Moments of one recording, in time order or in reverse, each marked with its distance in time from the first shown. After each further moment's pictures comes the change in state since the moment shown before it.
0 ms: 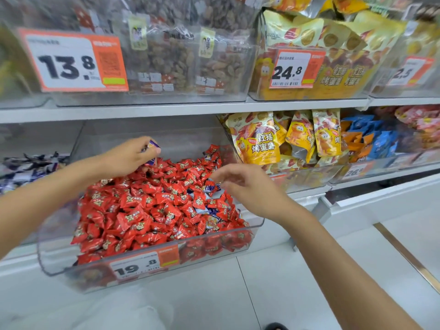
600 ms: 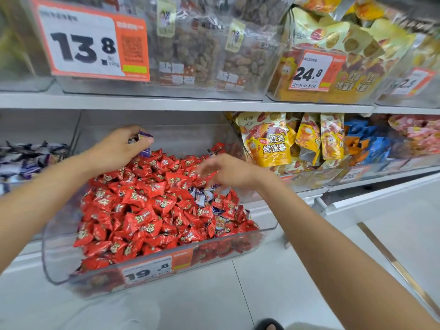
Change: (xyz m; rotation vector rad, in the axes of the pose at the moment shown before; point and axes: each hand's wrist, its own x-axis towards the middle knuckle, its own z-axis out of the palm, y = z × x) left_hand -0.001 -0.033 -0.011 -0.123 0.185 0.011; right_hand 0.087 -0.001 0.030 -0.038 -0.364 0.244
